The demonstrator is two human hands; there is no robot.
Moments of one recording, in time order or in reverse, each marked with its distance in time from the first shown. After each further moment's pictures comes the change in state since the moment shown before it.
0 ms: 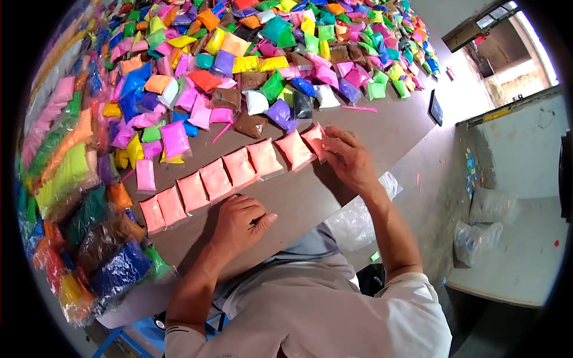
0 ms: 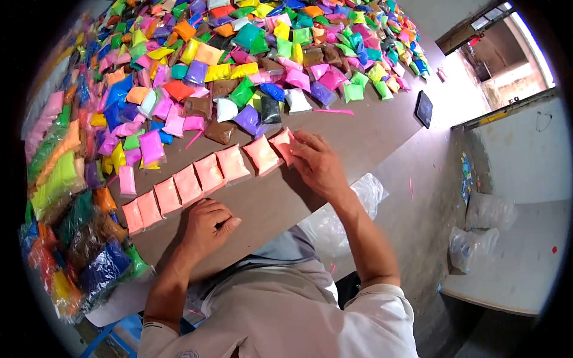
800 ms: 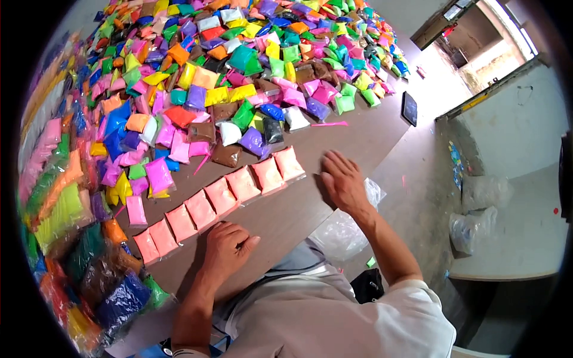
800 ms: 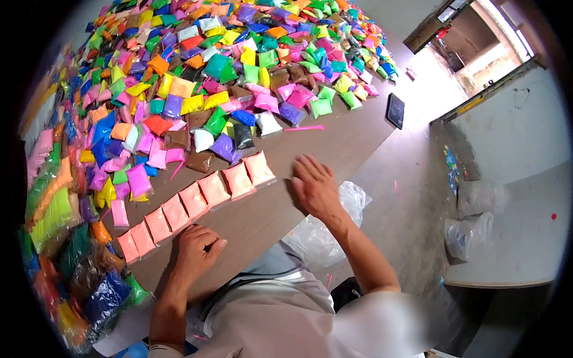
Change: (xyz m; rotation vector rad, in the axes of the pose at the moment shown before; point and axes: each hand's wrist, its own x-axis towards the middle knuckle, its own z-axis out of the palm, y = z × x) left_hand -0.001 -0.001 0.002 0.019 0.004 0.021; right_hand -0.041 0.016 -0.023 -0.409 -0.038 0.137
